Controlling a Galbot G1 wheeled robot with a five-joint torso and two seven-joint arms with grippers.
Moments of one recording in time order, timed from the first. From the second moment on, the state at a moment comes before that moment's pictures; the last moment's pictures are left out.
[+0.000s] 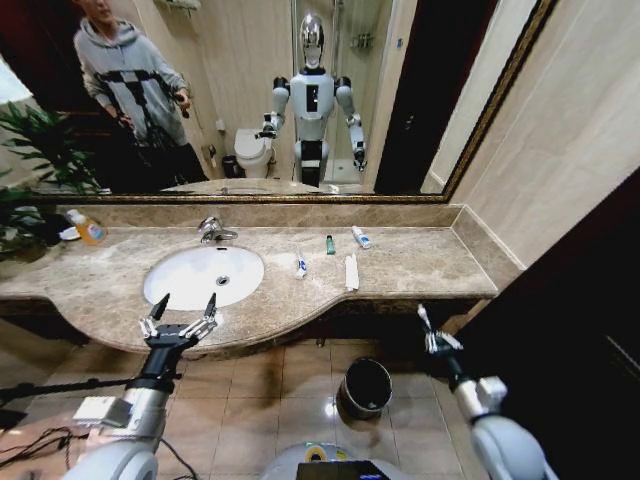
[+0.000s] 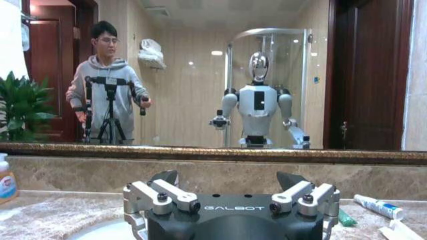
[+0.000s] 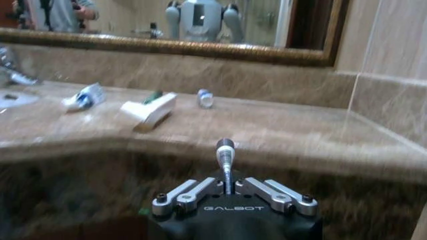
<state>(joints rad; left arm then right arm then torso) 1.84 -1.36 -0.82 -2.47 -0.37 0.04 0.05 -1.82 1.24 0.72 2.01 0.29 0.15 -0.09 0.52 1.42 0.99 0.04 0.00</state>
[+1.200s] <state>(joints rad) 1.84 -1.36 -0.82 -2.47 -0.37 0.04 0.05 -1.27 1.42 0.55 0.97 -0.23 0.19 -0.23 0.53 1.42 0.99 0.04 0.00</state>
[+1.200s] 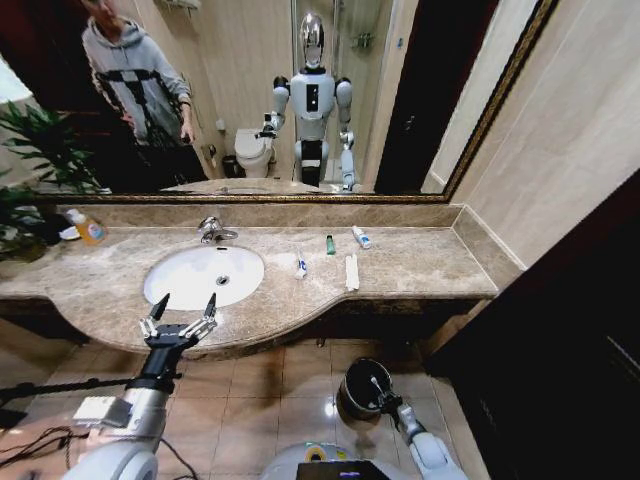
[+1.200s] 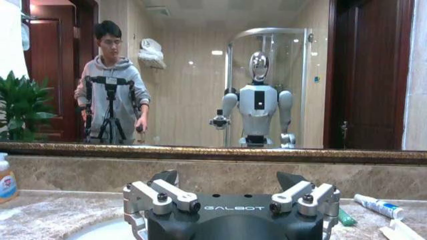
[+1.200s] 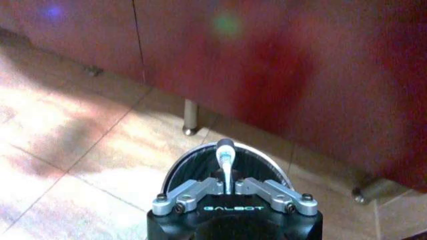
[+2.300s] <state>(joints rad) 1.84 -1.36 -0.82 -2.47 -0.37 0.04 0.05 -1.12 1.46 0.59 0.75 -0.32 0.21 -0.20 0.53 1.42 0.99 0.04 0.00</state>
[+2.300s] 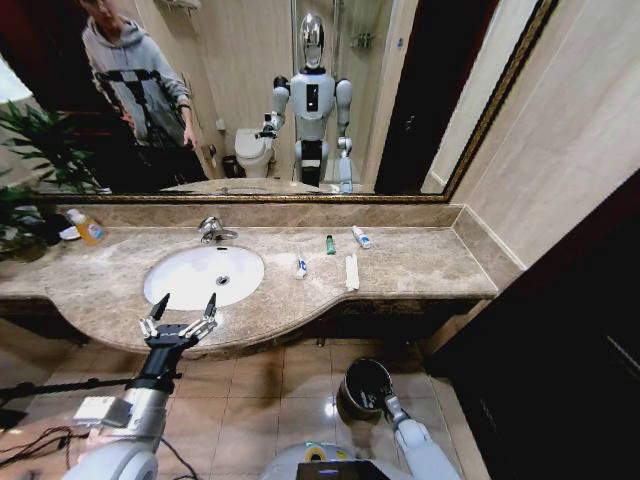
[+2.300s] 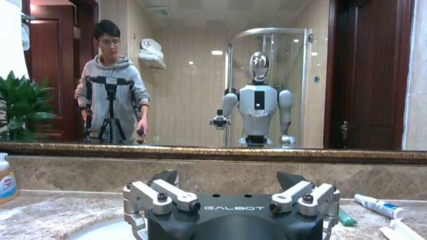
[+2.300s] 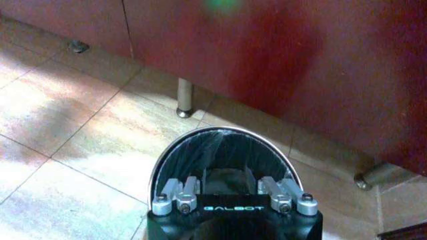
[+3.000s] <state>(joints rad) 1.84 -1.36 -0.82 -2.47 -0.37 0.04 0.05 -1.28 1.42 0.59 0.97 -0.21 0.27 -0.19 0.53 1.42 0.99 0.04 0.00</state>
